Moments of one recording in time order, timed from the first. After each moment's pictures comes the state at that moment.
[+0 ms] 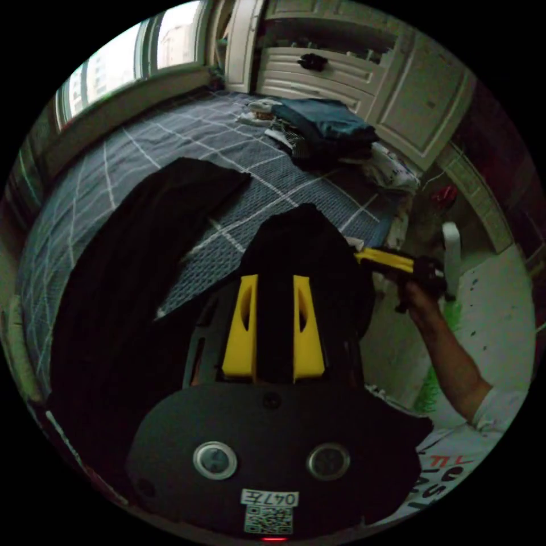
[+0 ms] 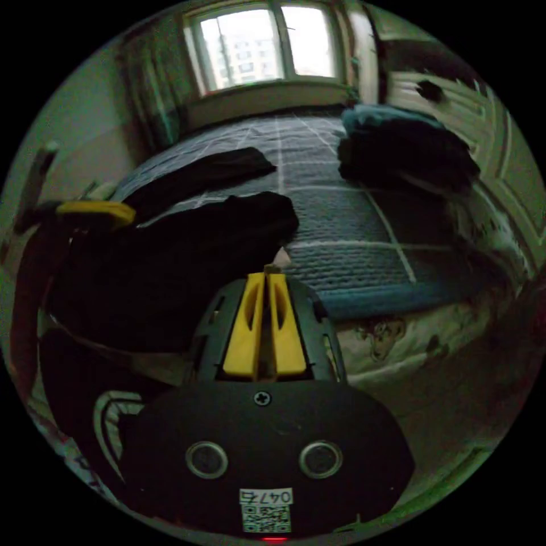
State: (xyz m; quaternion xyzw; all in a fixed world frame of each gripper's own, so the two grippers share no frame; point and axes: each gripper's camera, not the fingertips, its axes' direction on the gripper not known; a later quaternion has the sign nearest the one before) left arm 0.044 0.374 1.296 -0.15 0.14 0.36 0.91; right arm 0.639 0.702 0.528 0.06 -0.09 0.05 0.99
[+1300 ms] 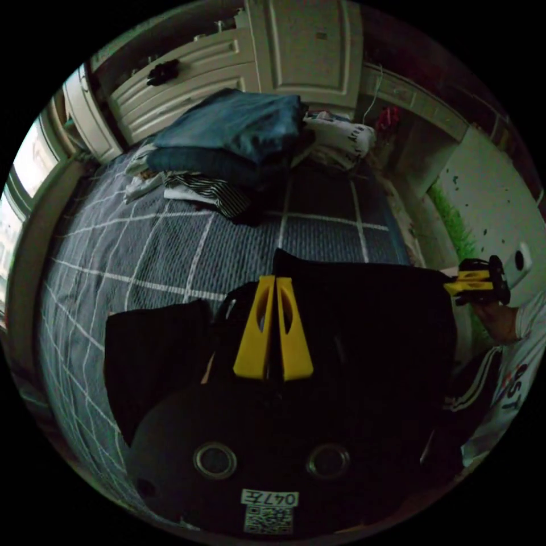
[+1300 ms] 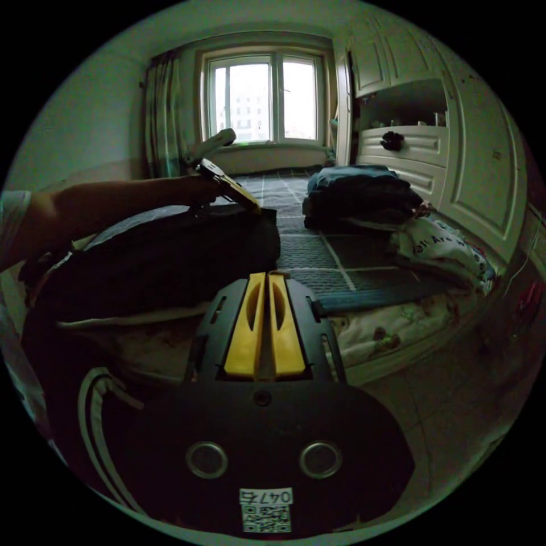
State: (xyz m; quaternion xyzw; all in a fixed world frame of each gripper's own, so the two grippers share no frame) left arm 0.307 0.379 1.368 -0.10 0.19 0.63 0.74; right arm 0.696 0.896 0.377 0.21 -0.03 0.08 0.97
